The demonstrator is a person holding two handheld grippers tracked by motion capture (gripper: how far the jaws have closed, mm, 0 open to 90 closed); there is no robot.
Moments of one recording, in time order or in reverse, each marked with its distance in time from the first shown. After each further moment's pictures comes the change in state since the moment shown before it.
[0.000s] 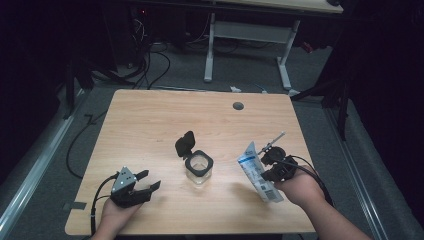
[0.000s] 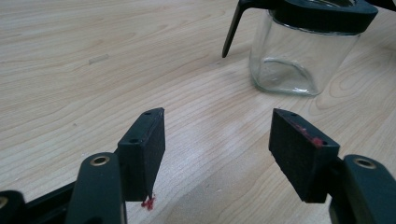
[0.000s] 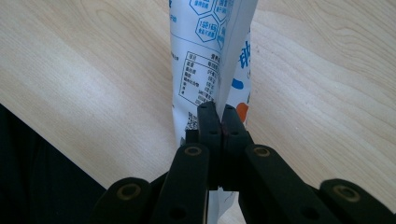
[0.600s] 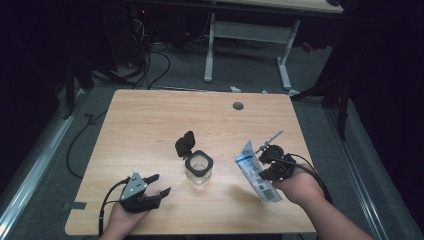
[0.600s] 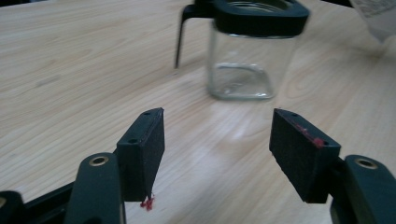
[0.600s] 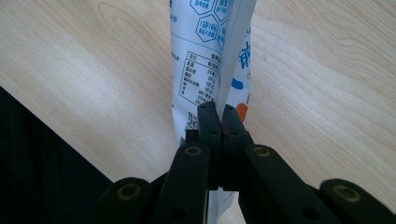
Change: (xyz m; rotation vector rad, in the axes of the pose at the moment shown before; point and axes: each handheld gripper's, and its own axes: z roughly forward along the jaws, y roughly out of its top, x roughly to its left) left arm -0.035 0.004 0.009 -0.031 -0.093 0.083; right arm 0.007 0.007 -0.010 -0.003 0.014 -0.020
